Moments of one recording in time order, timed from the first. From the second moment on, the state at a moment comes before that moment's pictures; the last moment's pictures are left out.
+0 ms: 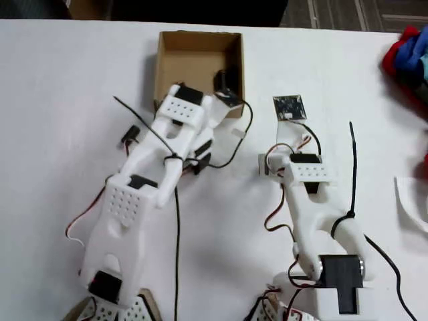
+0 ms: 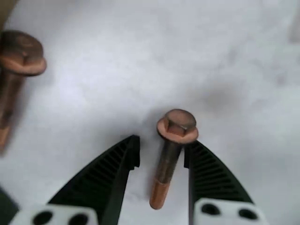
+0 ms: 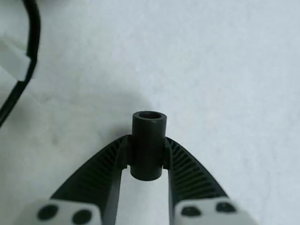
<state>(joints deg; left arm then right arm) 14.9 49.0 -34.9 90.1 -22.7 -4.8 -9.5 45.5 37.8 6.1</state>
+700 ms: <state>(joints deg) 15.8 50.5 -50.7 99.9 -20.4 -3.4 -9.5 45.5 37.5 6.1</state>
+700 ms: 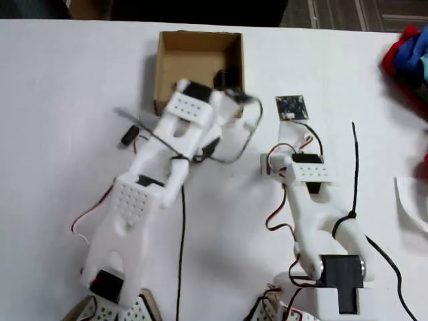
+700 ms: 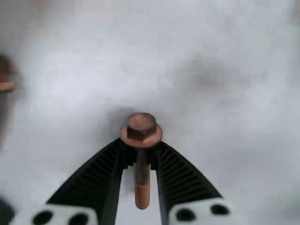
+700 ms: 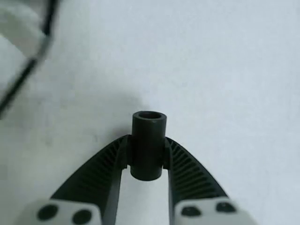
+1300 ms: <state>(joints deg) 13.1 23.1 -58.2 101.3 -9.2 -2.3 -19.6 52.7 34.1 6.1</state>
